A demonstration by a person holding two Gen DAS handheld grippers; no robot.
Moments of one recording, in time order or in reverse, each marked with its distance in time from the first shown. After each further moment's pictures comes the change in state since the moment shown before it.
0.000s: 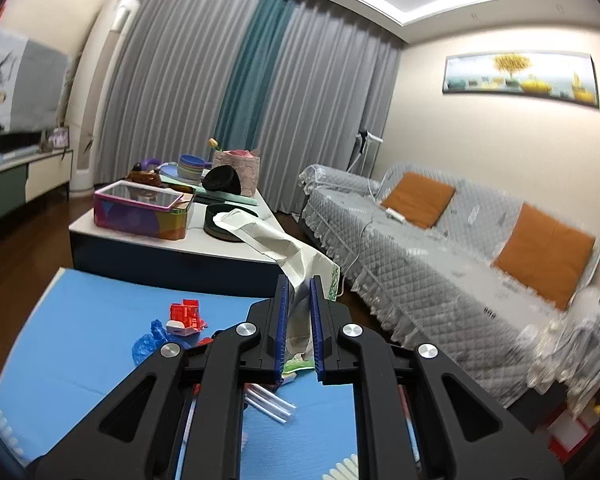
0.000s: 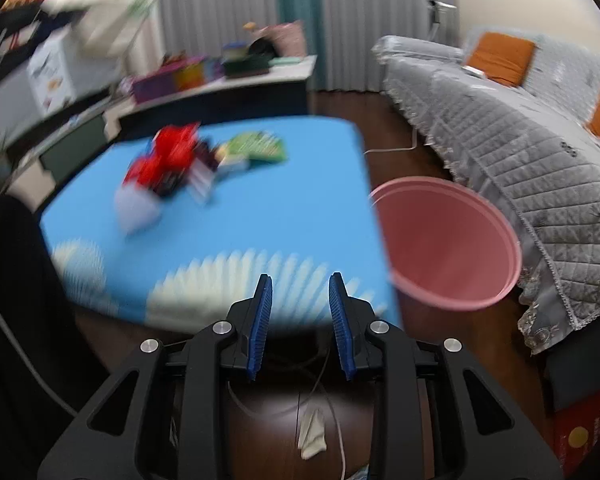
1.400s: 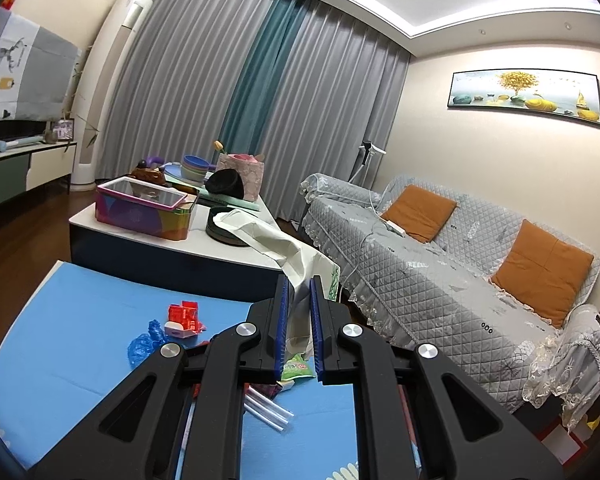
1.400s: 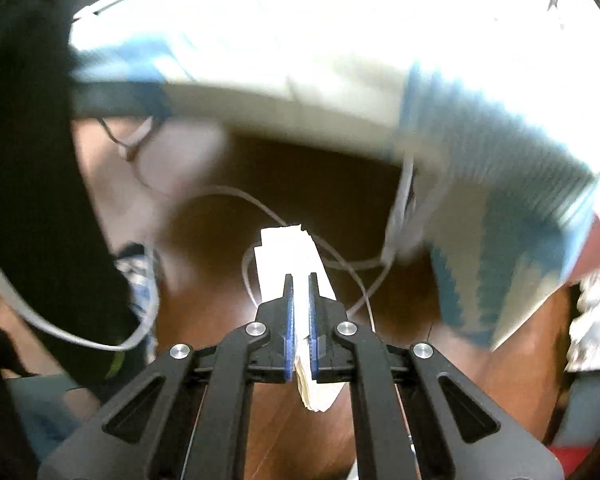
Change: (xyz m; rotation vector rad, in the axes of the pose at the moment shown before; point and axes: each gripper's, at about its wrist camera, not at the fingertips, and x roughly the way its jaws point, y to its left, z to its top) left arm 0.001 0.011 -0.004 -0.034 -0.031 -0.002; right arm 0.061 0.051 -0.047 -0.286 0.259 0.188
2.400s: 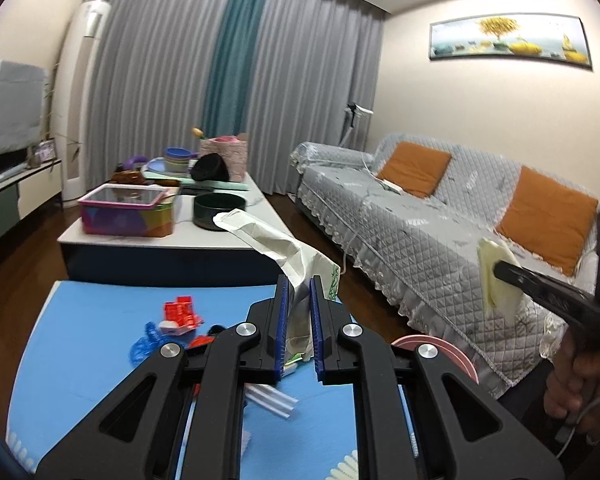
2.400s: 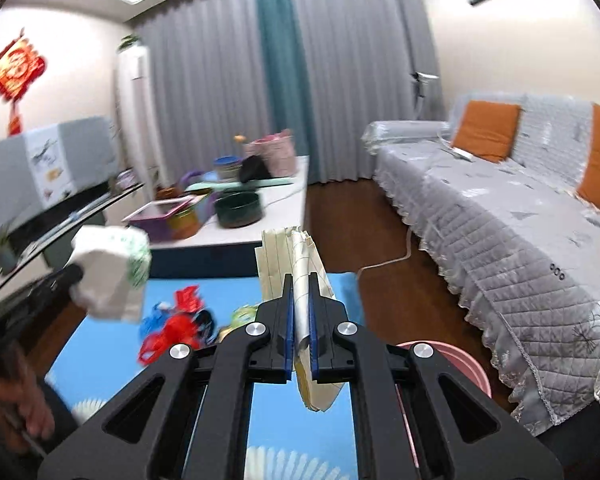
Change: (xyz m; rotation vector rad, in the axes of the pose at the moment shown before) left arm 0.033 -0.043 0.000 0.167 0.126 -0.001; right arm -0.211 -0.149 0.181 0.414 -0.594 -0.233
